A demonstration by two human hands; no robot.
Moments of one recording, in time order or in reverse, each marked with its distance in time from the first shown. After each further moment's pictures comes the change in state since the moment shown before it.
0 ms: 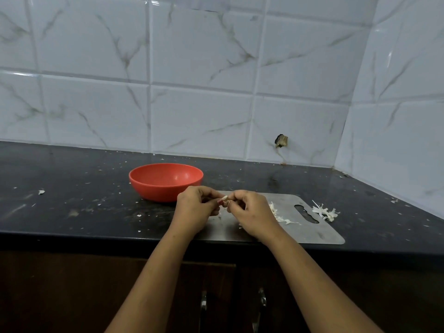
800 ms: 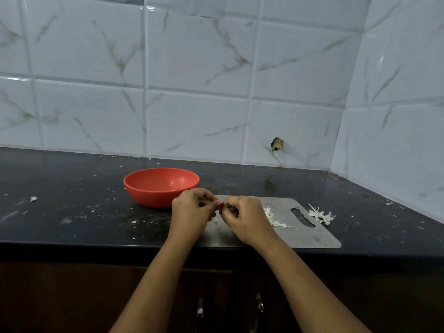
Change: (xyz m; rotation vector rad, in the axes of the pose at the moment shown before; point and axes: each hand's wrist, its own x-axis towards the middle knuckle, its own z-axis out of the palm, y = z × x) left_hand -0.001 0.002 0.005 0.017 0.099 0.051; right_hand -0.001 0.002 0.004 -0.129 0.025 -0.121
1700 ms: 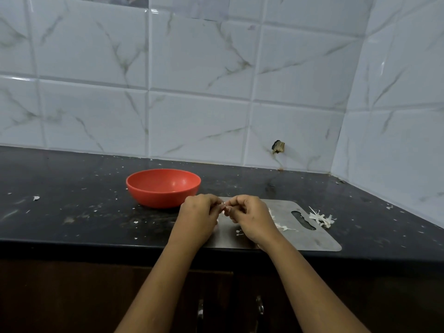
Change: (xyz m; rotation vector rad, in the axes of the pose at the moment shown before) left_hand -0.001 -0.003 0.002 0.443 -0.109 0.269; right_hand 0.006 0.012 0.000 0.300 0.016 0.206
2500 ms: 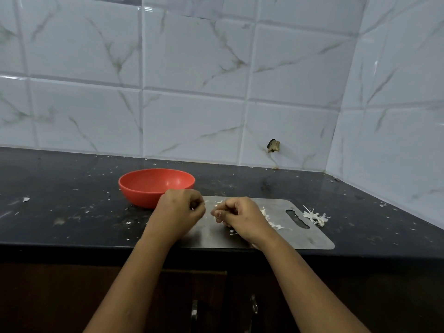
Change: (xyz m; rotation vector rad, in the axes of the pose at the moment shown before) left_hand 0.006 -0.014 -0.024 0.149 0.073 0.110; right_hand -0.002 -0.006 -0.004 0.031 -0.155 0.058
